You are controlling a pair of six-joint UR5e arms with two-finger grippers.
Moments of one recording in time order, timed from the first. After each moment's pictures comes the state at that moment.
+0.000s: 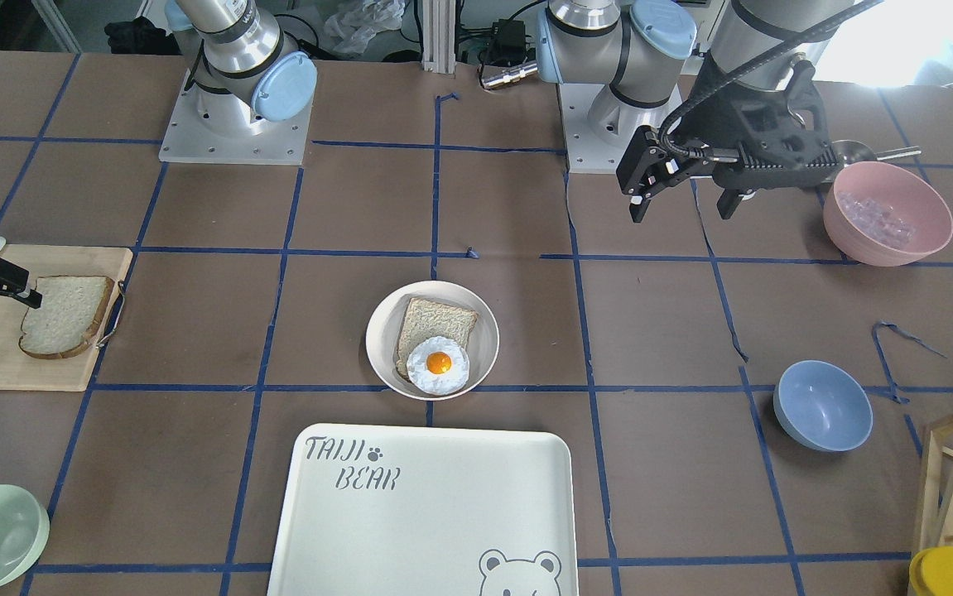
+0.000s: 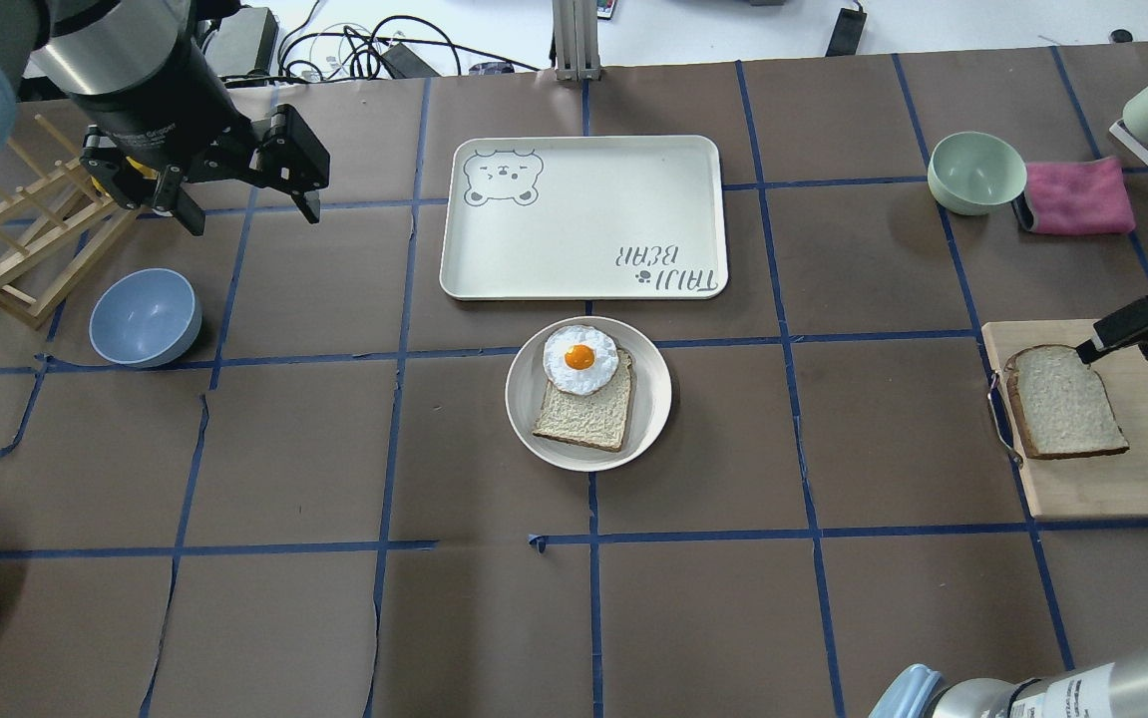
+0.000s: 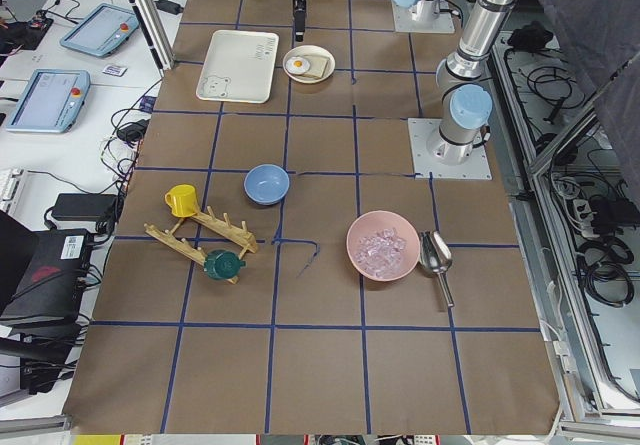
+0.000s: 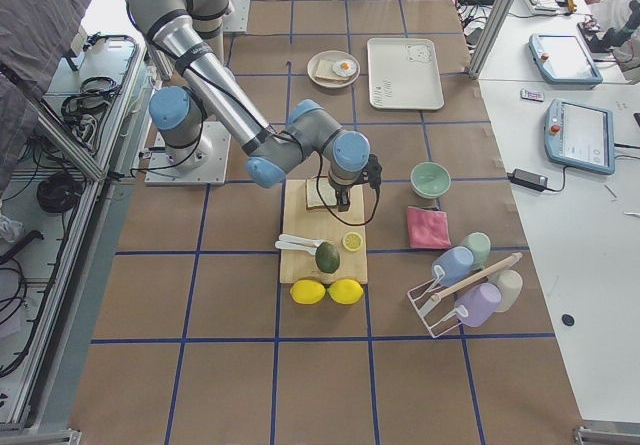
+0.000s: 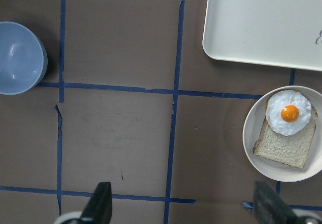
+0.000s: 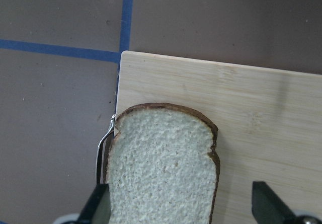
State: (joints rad) left arm -1.56 -1.57 -1.52 -1.58 1.58 -0.07; right arm 0.83 -1.29 1.86 -1.93 -1.40 -0.89
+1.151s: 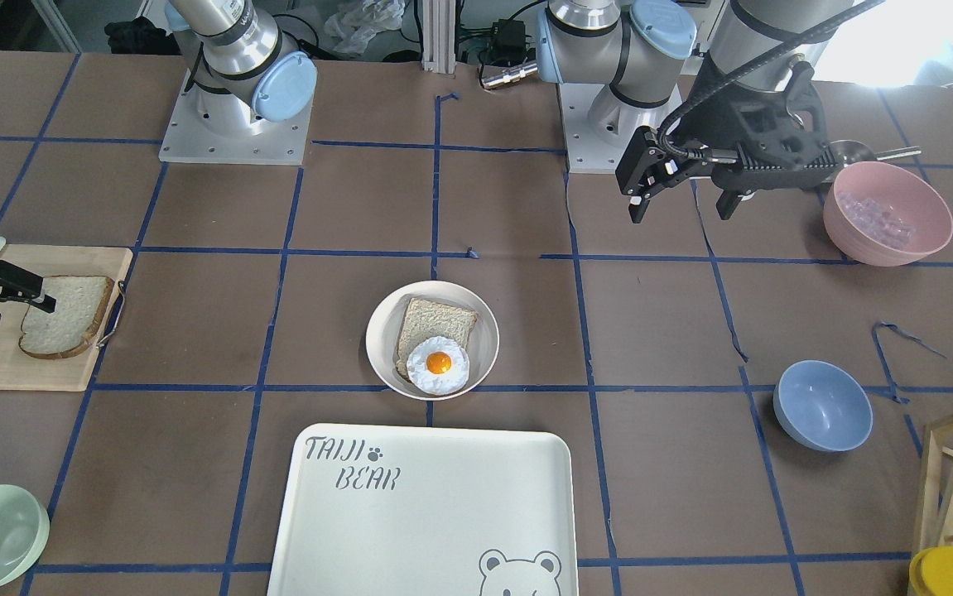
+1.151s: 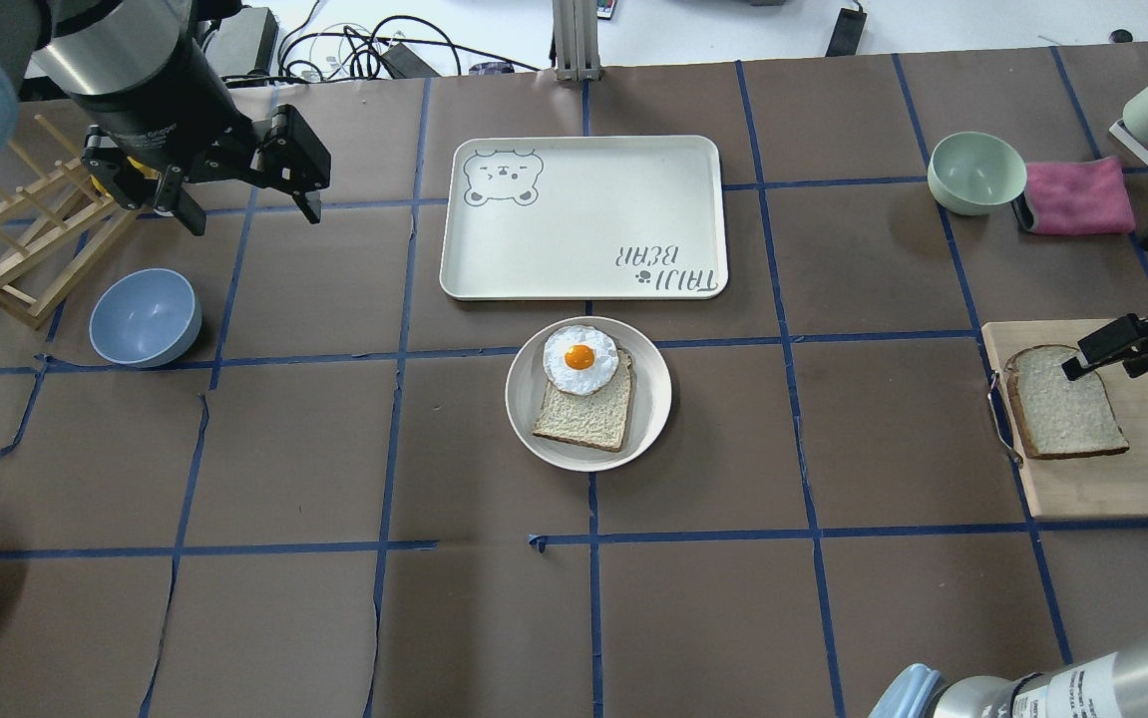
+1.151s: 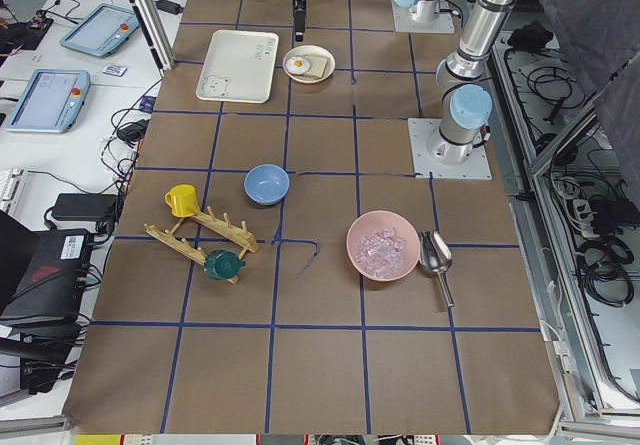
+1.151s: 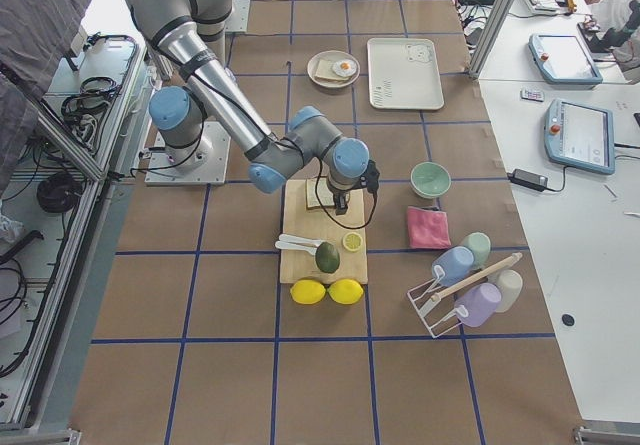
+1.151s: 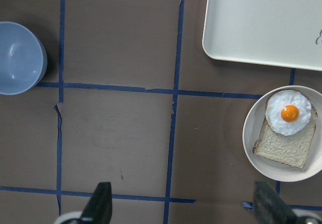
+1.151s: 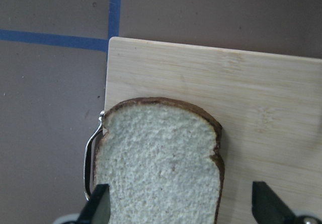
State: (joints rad) left arm -1.56 -1.57 -1.52 -1.58 1.58 -0.07; right arm 0.83 -1.26 1.91 -2.00 -1.42 -0.88
